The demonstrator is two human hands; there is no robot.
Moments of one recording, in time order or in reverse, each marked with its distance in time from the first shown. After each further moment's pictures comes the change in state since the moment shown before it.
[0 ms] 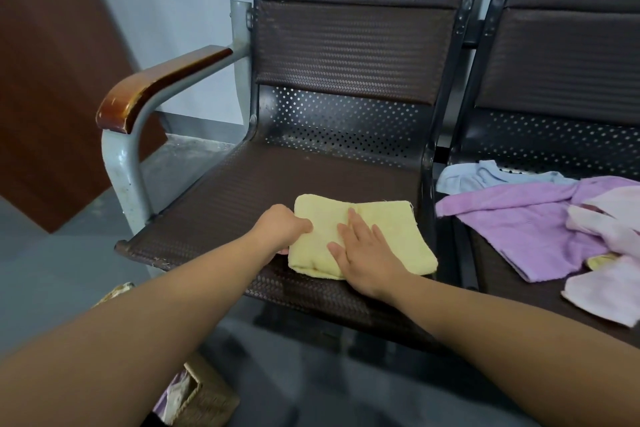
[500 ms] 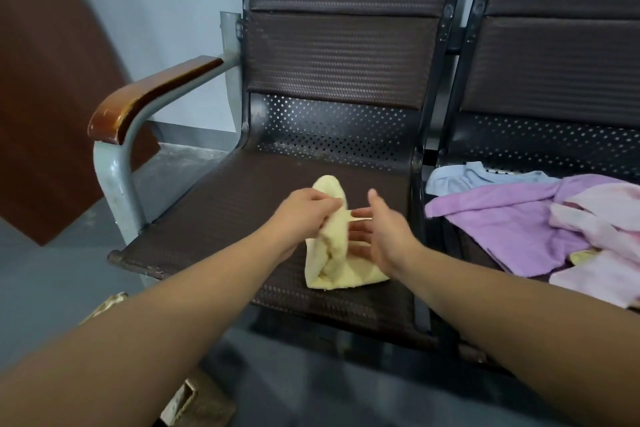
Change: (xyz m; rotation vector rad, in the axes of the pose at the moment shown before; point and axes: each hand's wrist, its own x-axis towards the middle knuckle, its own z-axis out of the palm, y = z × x) left_hand -0.028 0.044 0.015 -0.214 -0.073 0.270; right_hand 0.001 0.005 -0.048 1.476 0.216 0.459
